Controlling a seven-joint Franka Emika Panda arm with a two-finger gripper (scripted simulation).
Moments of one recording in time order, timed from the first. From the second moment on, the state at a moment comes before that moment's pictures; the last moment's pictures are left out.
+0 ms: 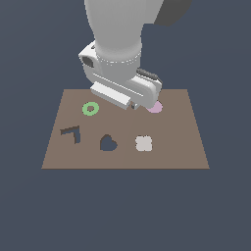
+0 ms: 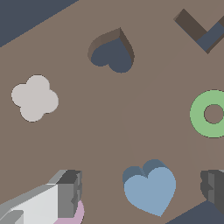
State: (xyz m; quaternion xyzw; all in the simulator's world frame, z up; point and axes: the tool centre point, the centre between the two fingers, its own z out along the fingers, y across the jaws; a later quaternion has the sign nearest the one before) arm -0.041 -0.012 0.095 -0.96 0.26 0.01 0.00
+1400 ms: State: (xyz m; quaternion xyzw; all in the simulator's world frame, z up) arm -0.084 -0.012 0.049 -0.87 0.49 0.00 0.00
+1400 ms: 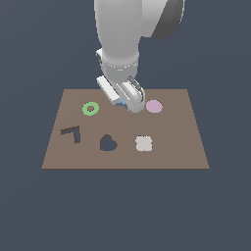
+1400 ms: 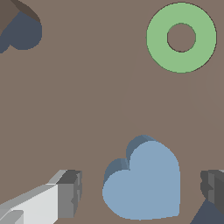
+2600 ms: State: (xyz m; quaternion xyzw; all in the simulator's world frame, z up) arm -0.084 -0.012 0.034 -0.87 0.49 0.00 0.00
